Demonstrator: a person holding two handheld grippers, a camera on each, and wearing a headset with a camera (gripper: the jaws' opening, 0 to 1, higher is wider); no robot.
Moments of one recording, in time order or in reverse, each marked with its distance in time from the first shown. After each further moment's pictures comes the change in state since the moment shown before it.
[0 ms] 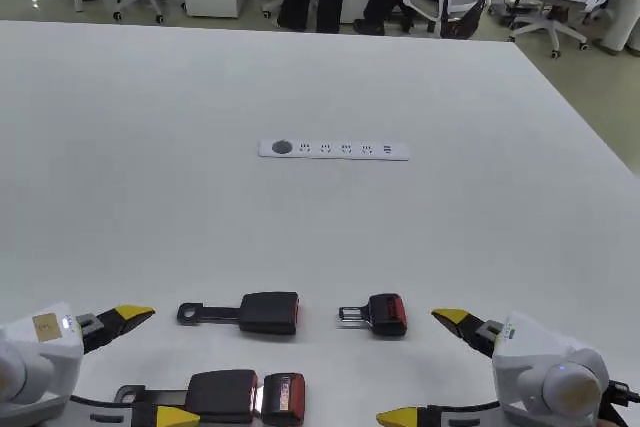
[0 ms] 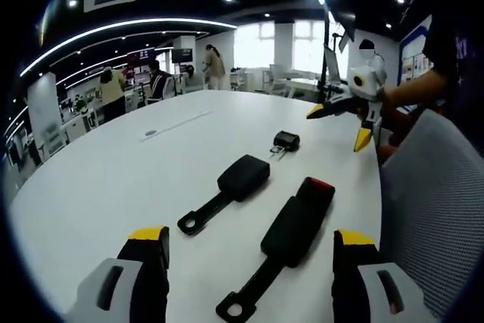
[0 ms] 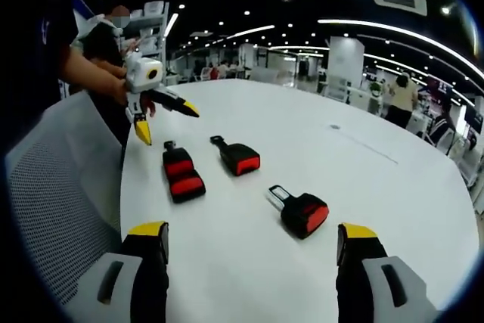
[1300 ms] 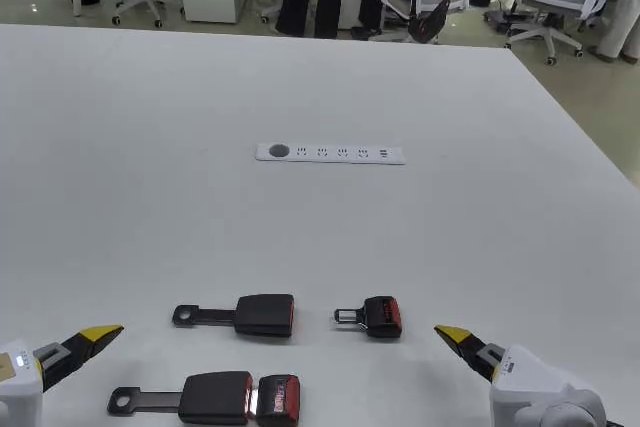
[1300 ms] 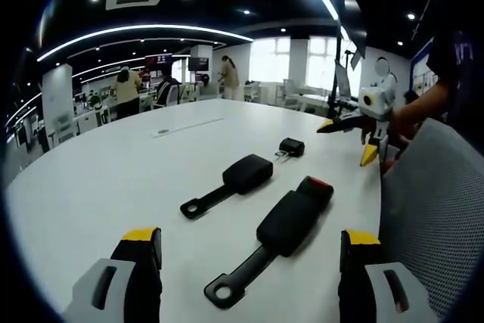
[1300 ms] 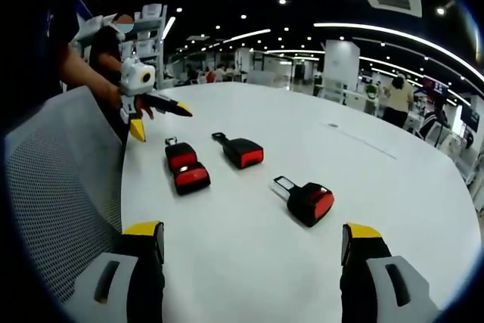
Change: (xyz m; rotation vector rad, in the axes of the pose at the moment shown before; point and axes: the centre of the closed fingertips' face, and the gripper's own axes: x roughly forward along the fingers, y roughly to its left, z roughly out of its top) left arm -0.013 -0.007 -0.008 -0.067 -0.067 0.058; right arm 0.000 0.010 -0.011 0.002 -0.020 -0.022
